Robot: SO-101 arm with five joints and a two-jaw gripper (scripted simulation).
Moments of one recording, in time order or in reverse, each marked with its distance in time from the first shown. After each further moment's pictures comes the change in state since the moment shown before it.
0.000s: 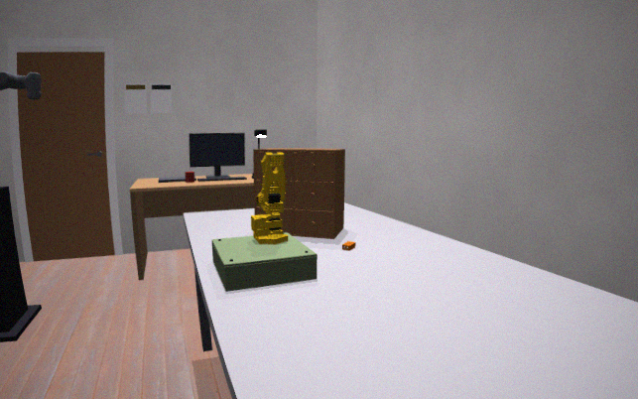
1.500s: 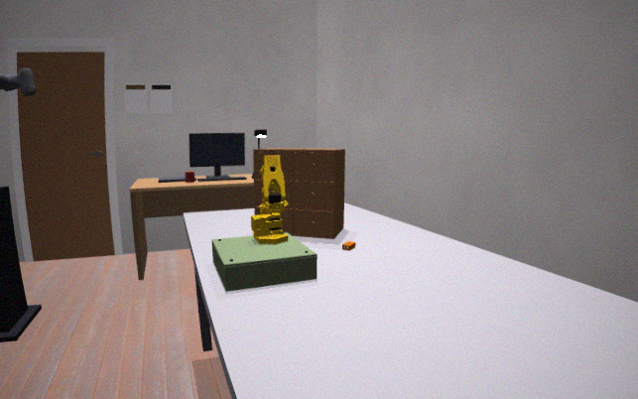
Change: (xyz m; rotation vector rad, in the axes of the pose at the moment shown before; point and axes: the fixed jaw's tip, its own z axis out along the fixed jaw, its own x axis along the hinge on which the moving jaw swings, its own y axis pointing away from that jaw) arm 0.004 -0.035 0.044 0.052 -0.038 0.022
